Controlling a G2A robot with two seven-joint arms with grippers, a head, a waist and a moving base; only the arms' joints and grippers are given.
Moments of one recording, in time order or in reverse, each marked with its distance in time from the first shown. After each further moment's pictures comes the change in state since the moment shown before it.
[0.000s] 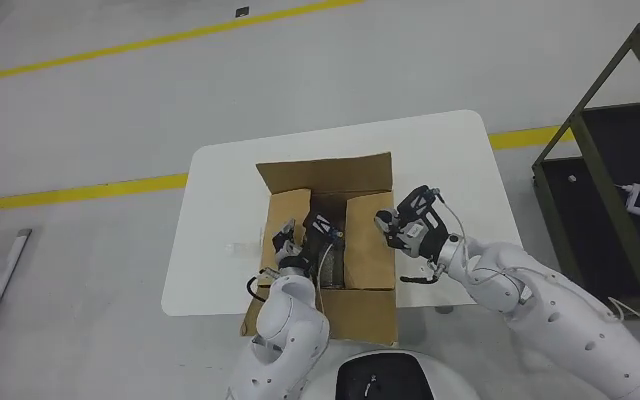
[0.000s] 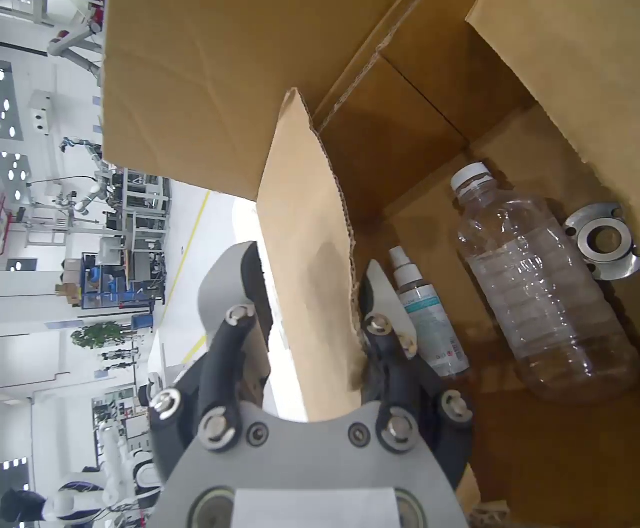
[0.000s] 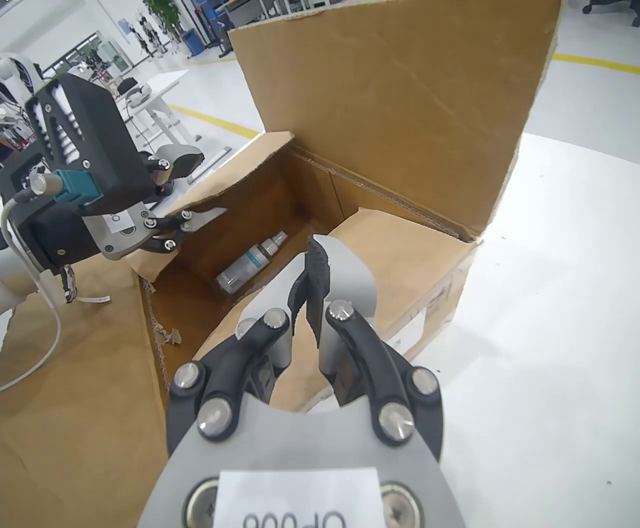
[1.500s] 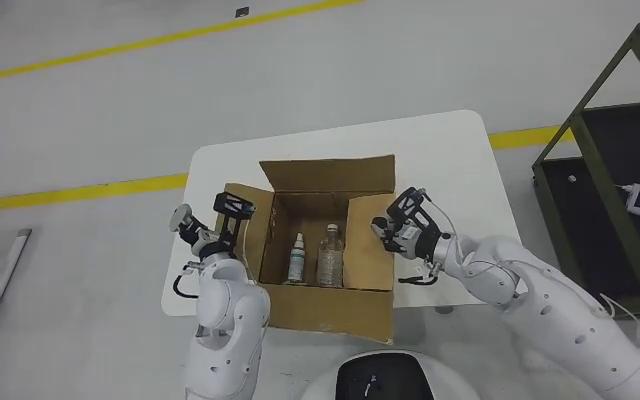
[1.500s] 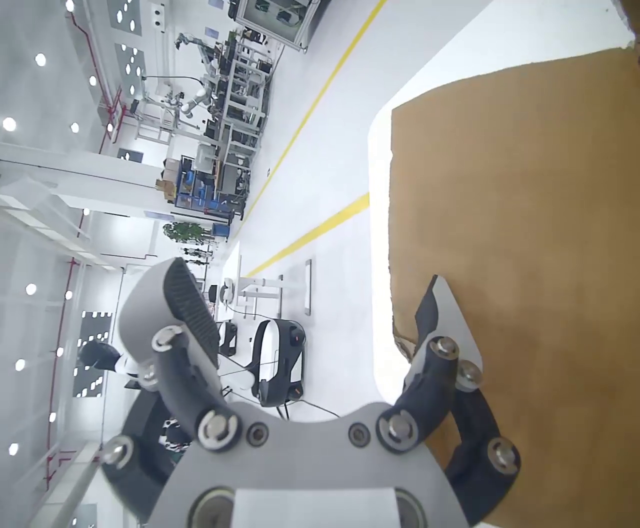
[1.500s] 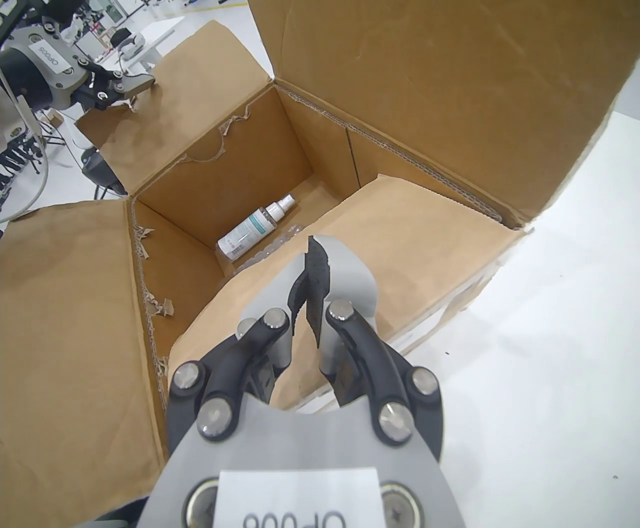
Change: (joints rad) left arm 0.000 -0.008 -0.322 0.011 0.212 0.039 0.018; right arm -0.002 -0.057 0.056 0.022 -0.031 -0.046 0.172
